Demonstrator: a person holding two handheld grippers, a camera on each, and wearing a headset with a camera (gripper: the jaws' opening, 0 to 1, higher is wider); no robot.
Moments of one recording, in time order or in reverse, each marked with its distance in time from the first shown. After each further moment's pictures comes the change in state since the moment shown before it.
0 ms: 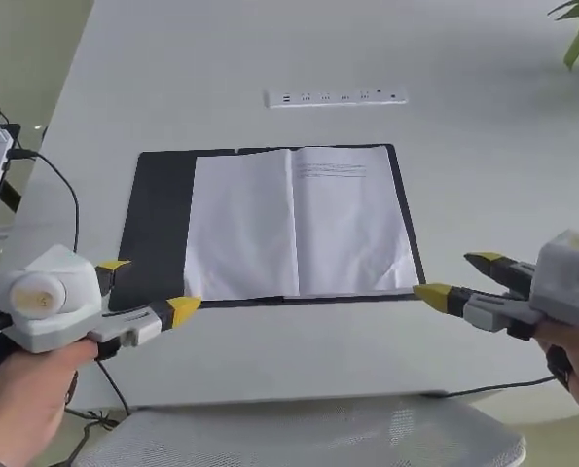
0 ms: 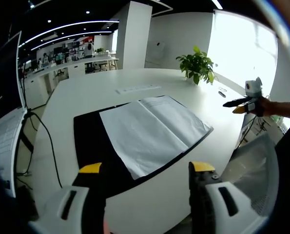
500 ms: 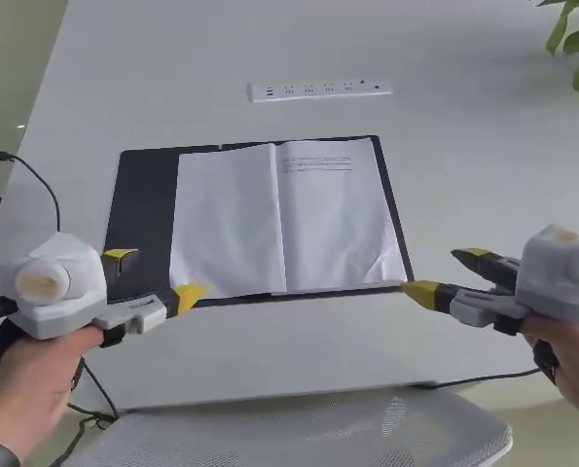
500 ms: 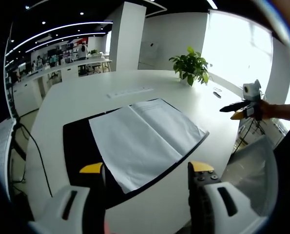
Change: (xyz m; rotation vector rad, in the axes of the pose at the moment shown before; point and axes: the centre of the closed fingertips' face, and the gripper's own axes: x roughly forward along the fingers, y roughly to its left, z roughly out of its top) left arm 0.028 -0.022 0.023 0.034 -0.005 -0.061; right arm -0.003 -0.003 -0.008 0.015 0.013 0.000
